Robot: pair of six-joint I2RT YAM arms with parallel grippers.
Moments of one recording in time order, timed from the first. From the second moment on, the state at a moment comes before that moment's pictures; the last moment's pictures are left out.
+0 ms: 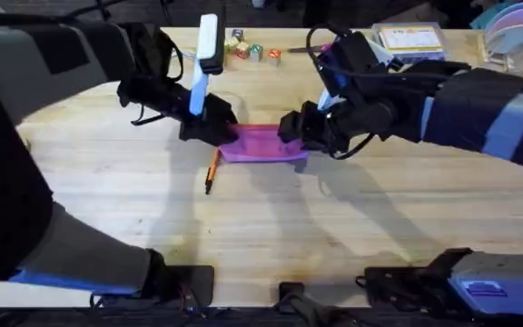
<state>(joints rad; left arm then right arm) -0.01 1.70 1.11 -0.93 0.79 1.49 0.58 1.51 0.97 -0.55 -0.12 0.83</state>
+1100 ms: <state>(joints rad) -0.02 1.70 1.11 -0.95 0.84 1.49 0.58 1.30 0.96 -0.64 -0.13 0.75</state>
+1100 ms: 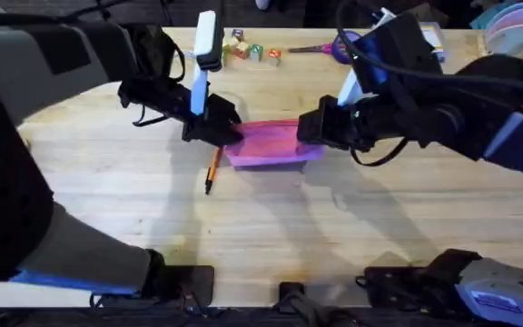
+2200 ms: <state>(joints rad) -0.01 1.70 1.11 -0.95 0.80 1.49 0.60 1.28 0.96 -0.51 -0.13 0.74</state>
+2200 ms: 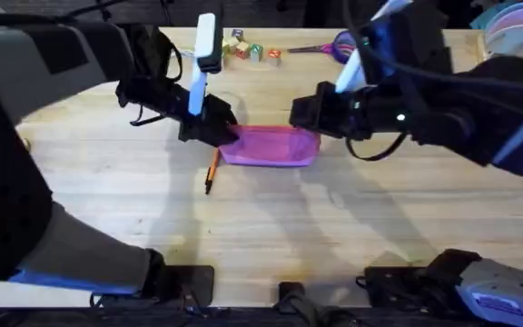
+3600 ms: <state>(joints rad) 0.00 1.70 1.11 -0.94 0.79 1.49 0.82 1.58 1.02 -0.06 -0.13 0.73</state>
